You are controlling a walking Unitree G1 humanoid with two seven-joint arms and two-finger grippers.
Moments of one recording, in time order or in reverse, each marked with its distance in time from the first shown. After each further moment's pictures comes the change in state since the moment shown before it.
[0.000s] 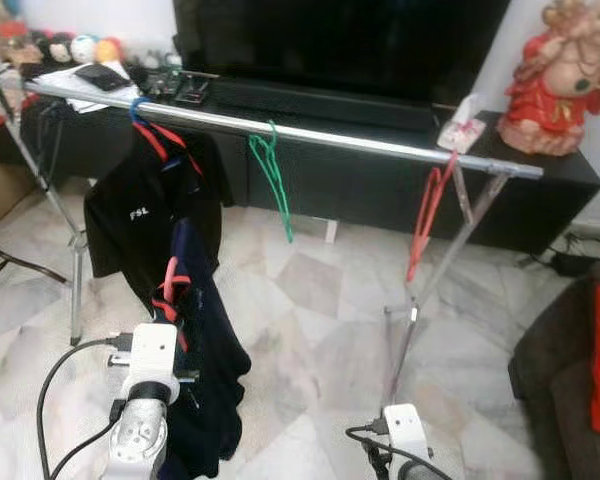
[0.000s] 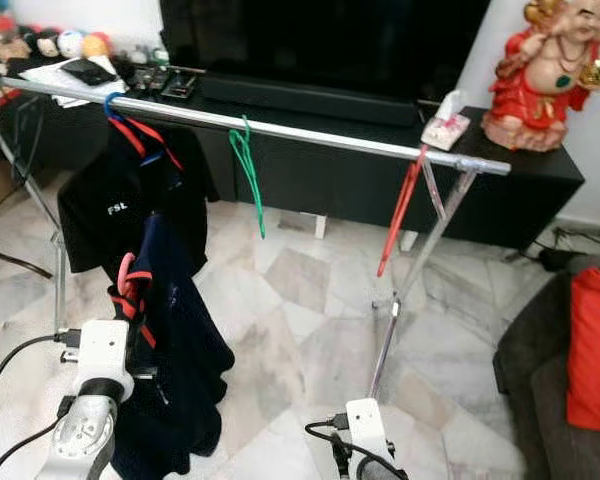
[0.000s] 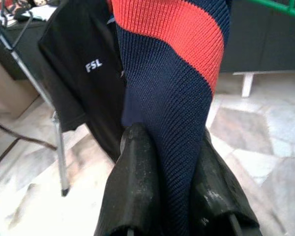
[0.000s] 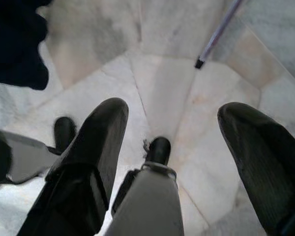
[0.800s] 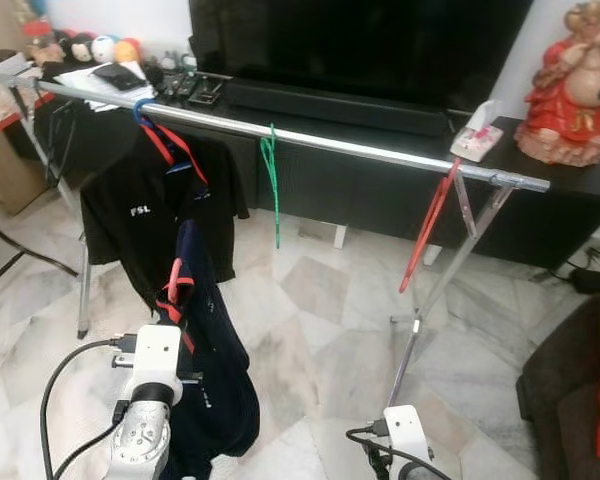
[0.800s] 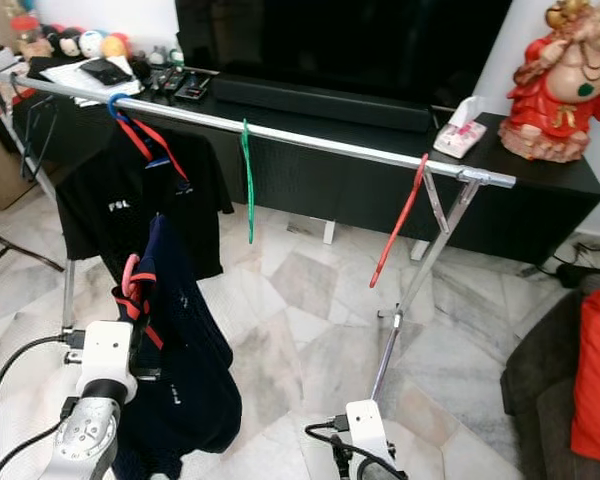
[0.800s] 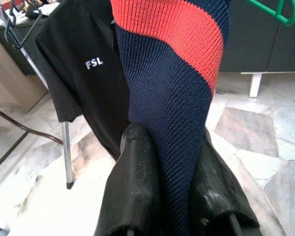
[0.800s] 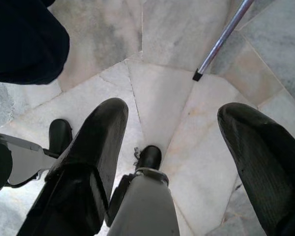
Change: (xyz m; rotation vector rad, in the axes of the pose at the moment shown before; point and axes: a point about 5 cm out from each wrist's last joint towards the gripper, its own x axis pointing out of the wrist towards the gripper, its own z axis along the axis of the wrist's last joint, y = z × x) left arm -0.003 0.005 -0.004 0.015 0.012 0.006; right arm 0.001 0.005 0.003 -0.008 -0.009 0.014
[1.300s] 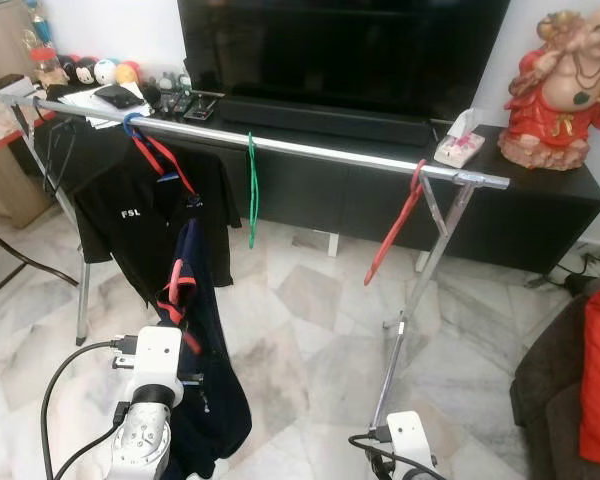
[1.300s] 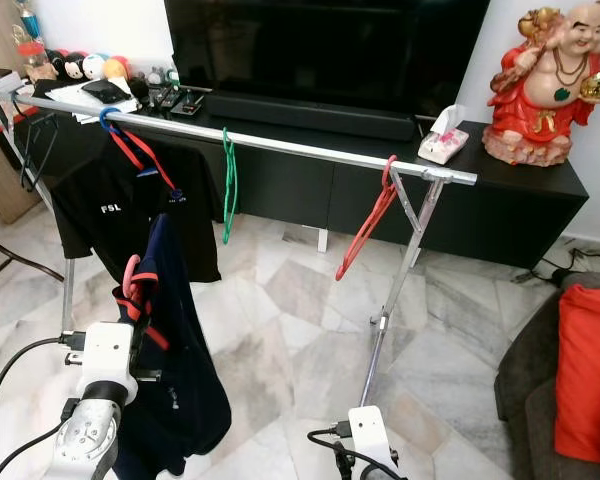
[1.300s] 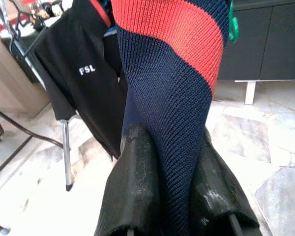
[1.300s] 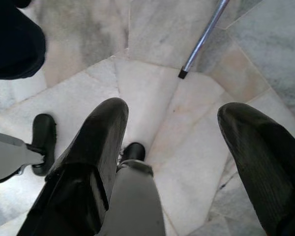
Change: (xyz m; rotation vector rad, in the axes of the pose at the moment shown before) left arm -0.002 -0.003 -0.001 -0.003 -0.002 -0.008; right arm -0.001 -0.005 -0.006 -0.003 0.018 -0.012
